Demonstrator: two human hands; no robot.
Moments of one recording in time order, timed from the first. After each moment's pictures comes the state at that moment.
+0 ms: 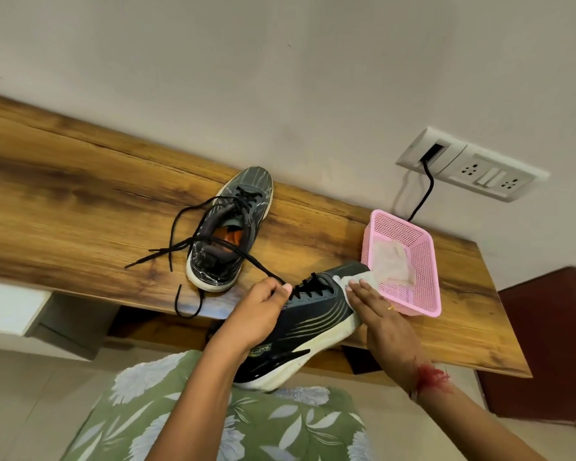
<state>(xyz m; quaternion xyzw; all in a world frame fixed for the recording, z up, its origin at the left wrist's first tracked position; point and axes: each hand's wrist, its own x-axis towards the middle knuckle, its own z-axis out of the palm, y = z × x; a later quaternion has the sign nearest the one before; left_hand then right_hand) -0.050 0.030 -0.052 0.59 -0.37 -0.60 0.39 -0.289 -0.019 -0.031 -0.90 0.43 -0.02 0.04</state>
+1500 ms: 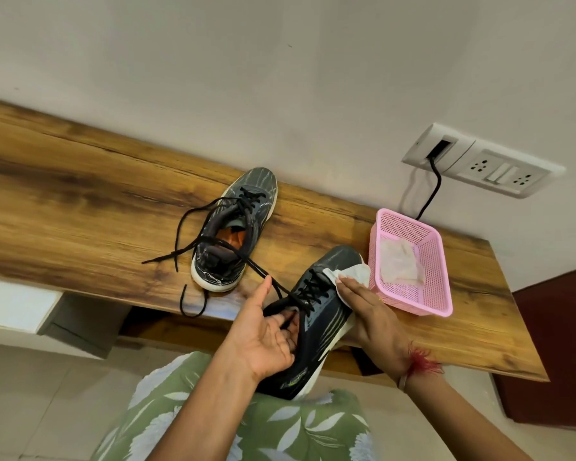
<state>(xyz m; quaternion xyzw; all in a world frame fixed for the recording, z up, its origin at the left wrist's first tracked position) -0.064 0.045 -0.011 0.34 0.21 -0.81 0.44 -0.271 -0.031 -0.041 -0.89 0.40 -0.15 0.14</state>
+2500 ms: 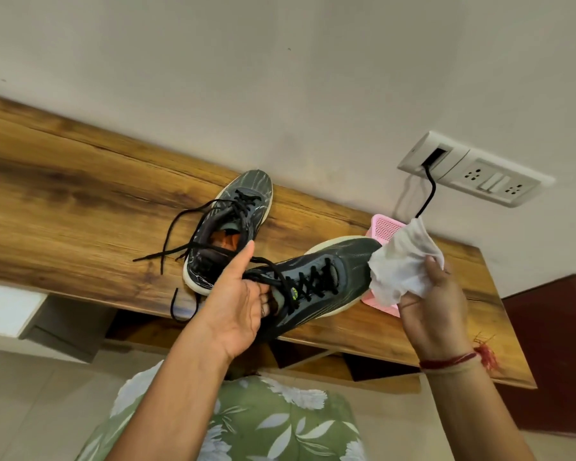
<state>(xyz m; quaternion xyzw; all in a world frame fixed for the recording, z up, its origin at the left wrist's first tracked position) -0.035 0.031 0.015 0.40 -0.03 -0.78 0.48 -0.255 -0.048 0.044 -0.30 0.47 -0.60 0.58</state>
